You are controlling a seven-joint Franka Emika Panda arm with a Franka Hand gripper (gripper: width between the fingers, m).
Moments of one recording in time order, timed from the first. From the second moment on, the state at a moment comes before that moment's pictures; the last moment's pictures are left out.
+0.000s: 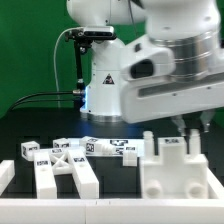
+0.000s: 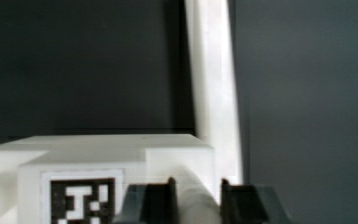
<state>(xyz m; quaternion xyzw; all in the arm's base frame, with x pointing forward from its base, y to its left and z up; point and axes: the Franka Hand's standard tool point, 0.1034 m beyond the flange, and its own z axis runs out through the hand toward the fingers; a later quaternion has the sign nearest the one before) 0.599 0.107 0.117 -0.98 0.01 0.15 0.12</state>
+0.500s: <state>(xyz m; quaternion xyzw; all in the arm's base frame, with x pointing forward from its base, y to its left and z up) 0.597 0.101 0.107 -0.98 0.01 0.15 0.13</state>
